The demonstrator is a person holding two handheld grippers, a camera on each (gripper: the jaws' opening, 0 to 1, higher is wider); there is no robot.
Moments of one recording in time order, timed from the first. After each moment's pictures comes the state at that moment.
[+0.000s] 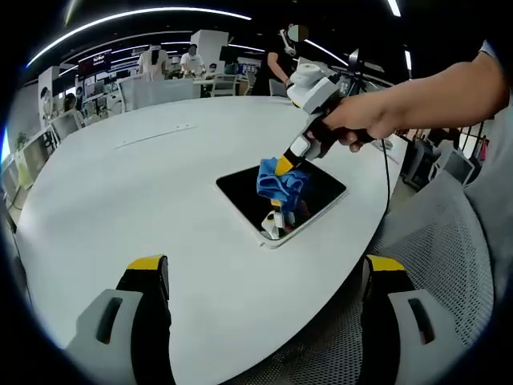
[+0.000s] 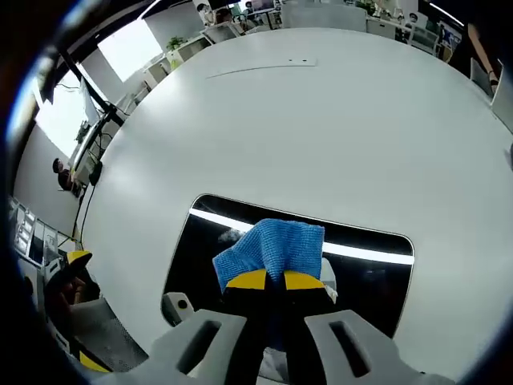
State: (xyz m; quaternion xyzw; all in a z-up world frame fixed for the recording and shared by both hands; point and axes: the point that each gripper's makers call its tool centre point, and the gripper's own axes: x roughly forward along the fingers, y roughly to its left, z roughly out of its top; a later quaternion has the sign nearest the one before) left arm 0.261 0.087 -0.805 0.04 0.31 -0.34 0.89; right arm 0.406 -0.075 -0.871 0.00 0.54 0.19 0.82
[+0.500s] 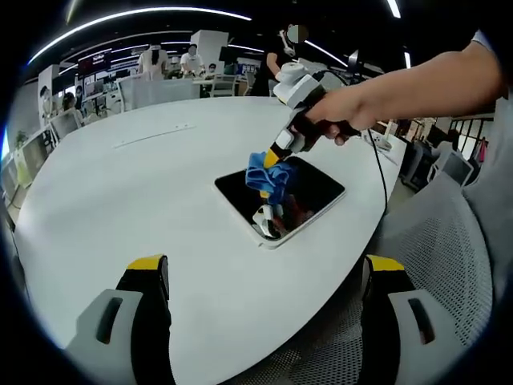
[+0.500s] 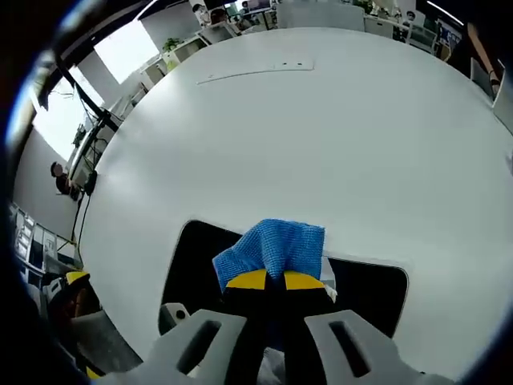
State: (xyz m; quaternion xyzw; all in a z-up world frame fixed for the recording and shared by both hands) left arm 0.262 0.085 -0.807 0.03 0.31 -0.34 0.89; right arm 0.434 -0.074 -0.869 0.00 0.54 0.19 0.82
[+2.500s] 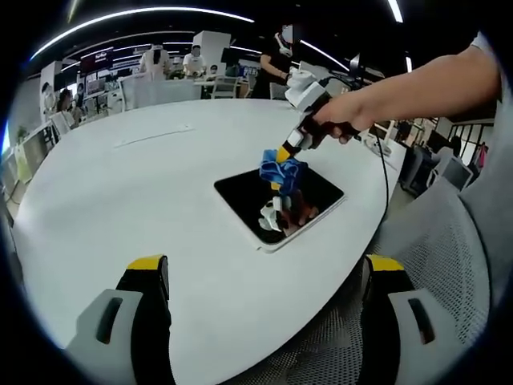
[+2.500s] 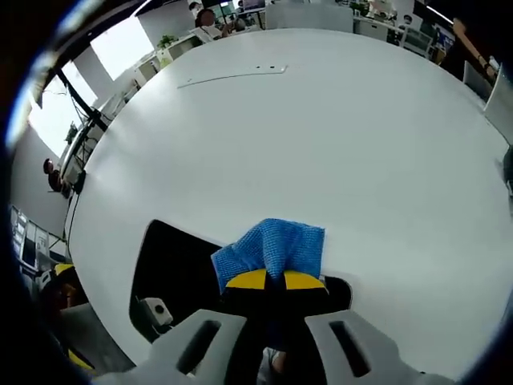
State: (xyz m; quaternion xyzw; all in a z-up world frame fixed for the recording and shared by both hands) left arm 0.265 0.084 -0.802 0.02 0.30 -0.33 0.89; right arm 0.446 -0.127 -0.872 -0.02 0.54 0.16 0.82
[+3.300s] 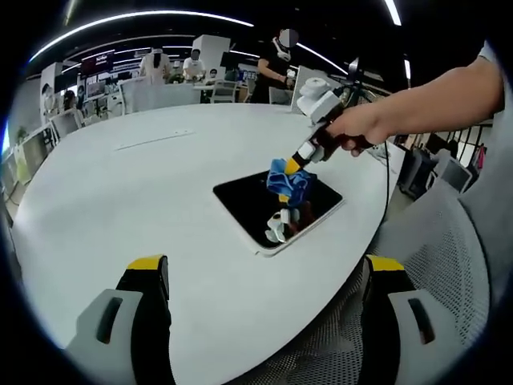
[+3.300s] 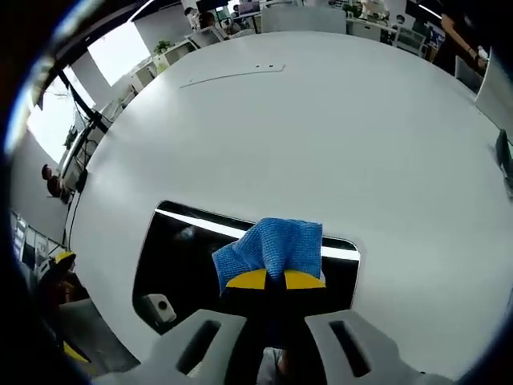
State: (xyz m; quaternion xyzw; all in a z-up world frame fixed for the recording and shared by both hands) left arm 0.264 0.080 -0.799 0.02 0.29 -0.34 0.89; right arm 0.408 -0.127 -0.867 -0.01 0.54 0.15 0.83
